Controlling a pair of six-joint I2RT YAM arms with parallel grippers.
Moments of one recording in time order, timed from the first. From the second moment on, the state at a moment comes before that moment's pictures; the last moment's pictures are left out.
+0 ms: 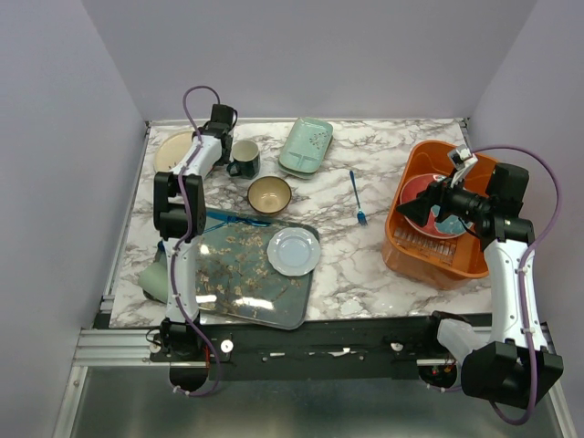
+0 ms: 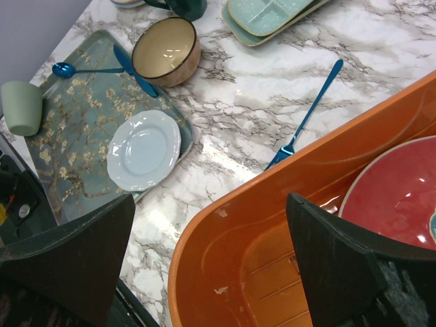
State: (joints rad) left arm -0.11 2.34 2.00 -0.62 -0.30 0.06; right arm -0.24 1.01 0.97 -0.56 -0.98 -0.17
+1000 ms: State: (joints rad) left arm -0.11 2.00 1.60 -0.47 -0.29 0.04; right arm -0.24 1.01 0.97 -0.56 -0.98 -0.17
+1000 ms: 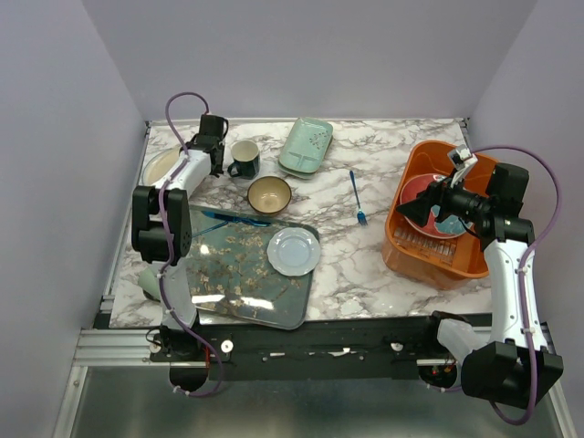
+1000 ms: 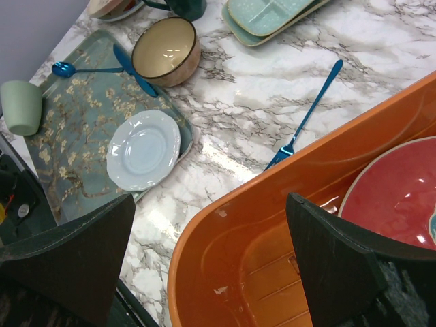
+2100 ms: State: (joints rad) left arm -0.16 1.98 1.44 -0.38 -0.40 0.01; right arm -0.24 1.01 0.97 -0.56 -1.01 -0.17
